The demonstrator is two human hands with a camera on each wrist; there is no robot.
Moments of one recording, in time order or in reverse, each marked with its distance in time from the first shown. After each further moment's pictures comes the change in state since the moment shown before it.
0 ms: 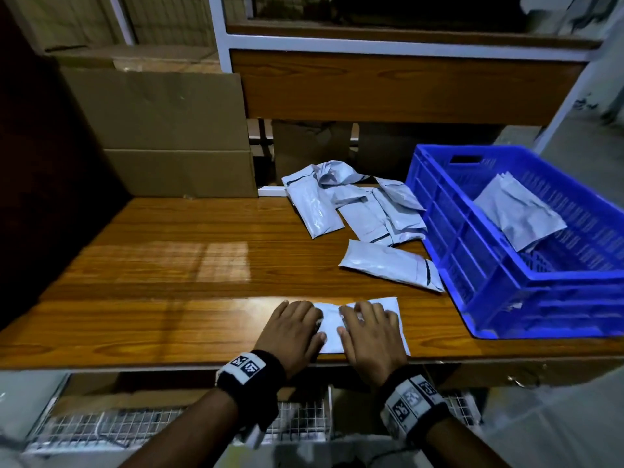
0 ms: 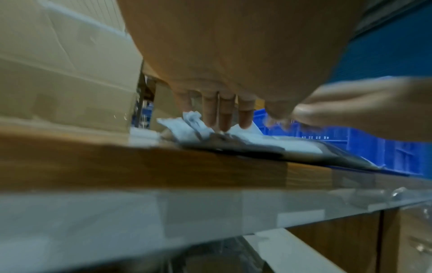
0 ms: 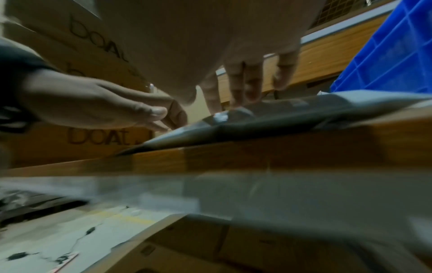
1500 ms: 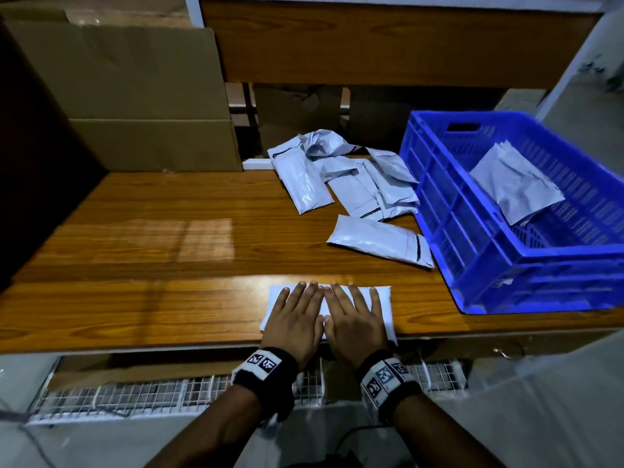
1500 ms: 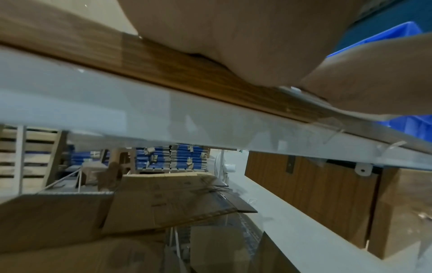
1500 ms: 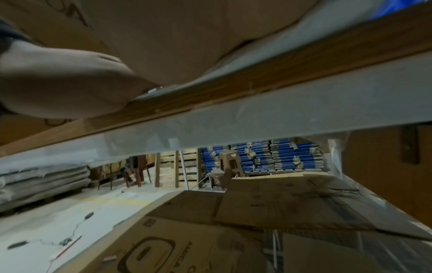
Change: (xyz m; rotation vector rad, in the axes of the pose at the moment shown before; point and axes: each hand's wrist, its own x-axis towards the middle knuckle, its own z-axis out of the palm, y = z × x) left_hand 0.009 0.036 0.044 0.058 -0.162 -0.177; right_hand -0.011 0.005 0.048 -0.029 -0.073 0.047
